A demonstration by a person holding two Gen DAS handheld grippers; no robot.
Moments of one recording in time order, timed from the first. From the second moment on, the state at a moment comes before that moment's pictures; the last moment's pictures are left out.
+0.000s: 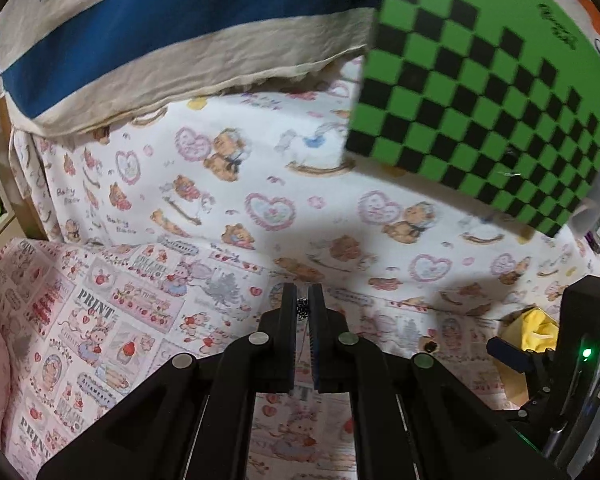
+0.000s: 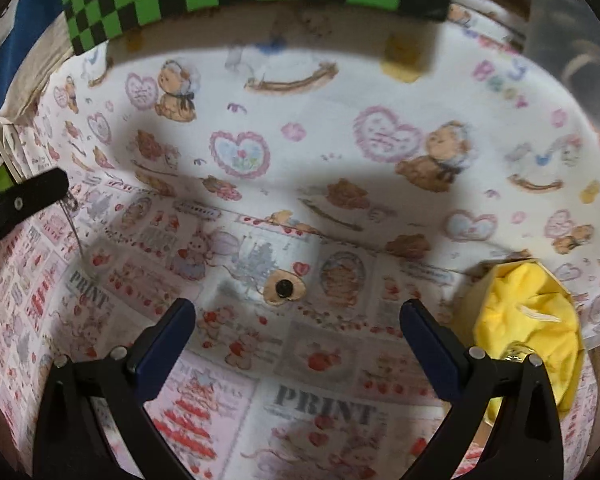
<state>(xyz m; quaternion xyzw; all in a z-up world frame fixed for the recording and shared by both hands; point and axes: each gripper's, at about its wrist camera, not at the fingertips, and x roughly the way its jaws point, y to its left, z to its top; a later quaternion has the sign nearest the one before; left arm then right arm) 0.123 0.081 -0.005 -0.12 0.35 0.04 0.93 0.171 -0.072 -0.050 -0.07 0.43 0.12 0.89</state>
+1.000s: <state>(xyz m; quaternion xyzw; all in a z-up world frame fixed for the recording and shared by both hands) 0.106 0.053 0.016 -0.08 0.31 0.00 0.95 0.104 -0.115 -0.039 -0.03 0.41 0.14 0.90</state>
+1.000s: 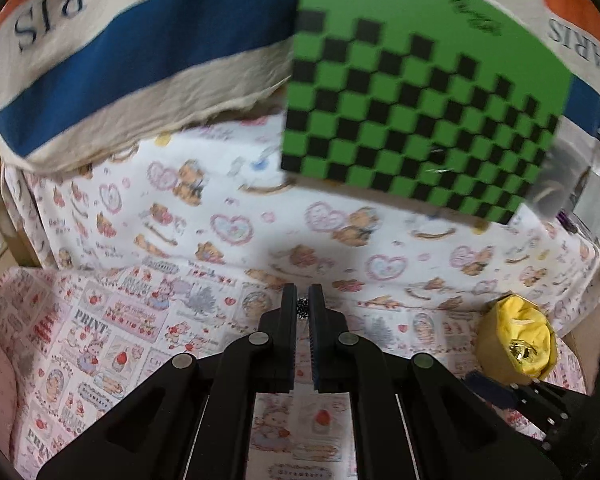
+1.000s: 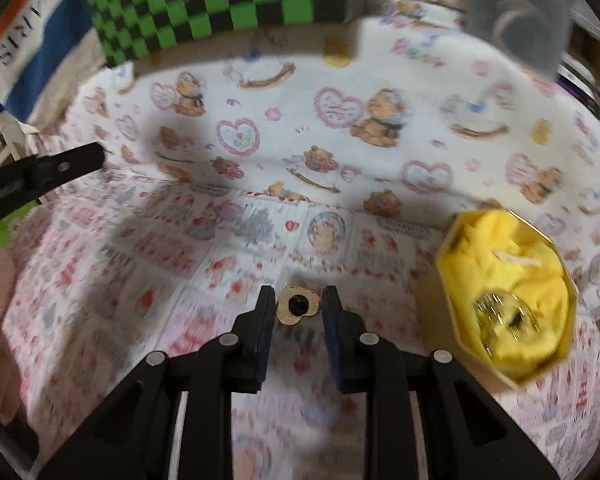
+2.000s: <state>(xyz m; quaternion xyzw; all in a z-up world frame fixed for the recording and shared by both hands) 0.049 -0.026 0.066 -0.01 0.24 -0.07 0.97 0.058 -0.249 0.022 0.09 0.23 0.09 0.96</state>
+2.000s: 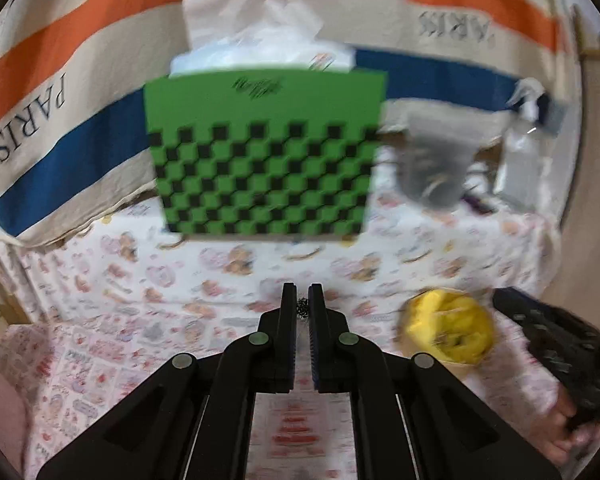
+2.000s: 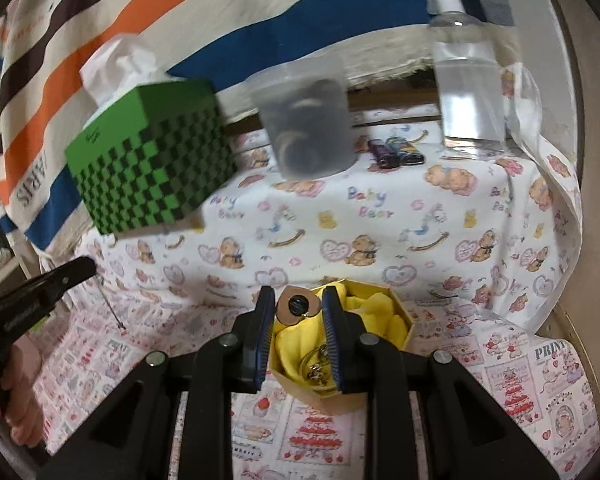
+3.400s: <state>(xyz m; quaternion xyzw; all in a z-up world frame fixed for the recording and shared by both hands) 0.104 -0.149 0.083 -0.02 0.29 -0.19 0.94 0.094 -0.328 -0.013 0.31 0.30 0.15 0.89</state>
